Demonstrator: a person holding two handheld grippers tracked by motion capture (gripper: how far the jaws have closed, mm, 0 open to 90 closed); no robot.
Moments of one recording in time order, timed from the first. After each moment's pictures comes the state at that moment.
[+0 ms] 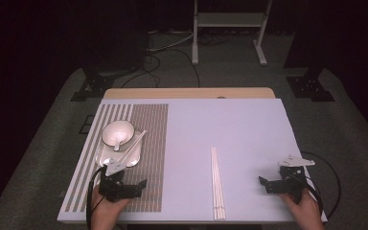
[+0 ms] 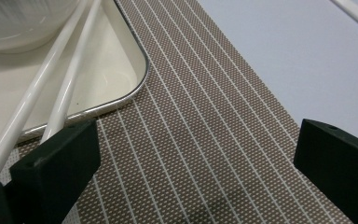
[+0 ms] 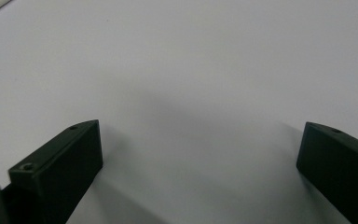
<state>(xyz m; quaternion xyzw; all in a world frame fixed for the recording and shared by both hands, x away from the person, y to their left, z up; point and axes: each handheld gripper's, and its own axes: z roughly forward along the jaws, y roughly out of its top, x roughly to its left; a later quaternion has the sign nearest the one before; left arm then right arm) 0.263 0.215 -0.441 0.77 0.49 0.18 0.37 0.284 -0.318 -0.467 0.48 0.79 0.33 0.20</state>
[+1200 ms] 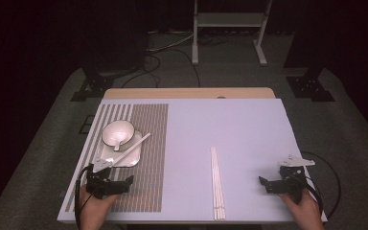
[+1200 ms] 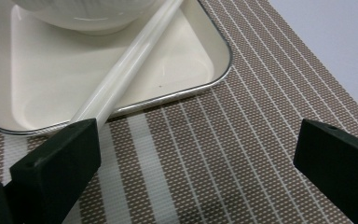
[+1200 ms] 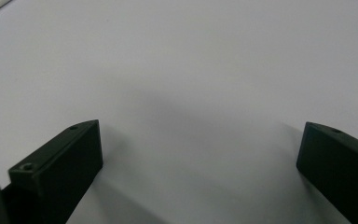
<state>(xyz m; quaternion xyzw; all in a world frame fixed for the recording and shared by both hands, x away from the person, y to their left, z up) 0.269 0.252 -0.443 0.74 0.53 0.20 0.35 0.284 -0.318 -0.467 0.48 0.79 0.33 0.20</state>
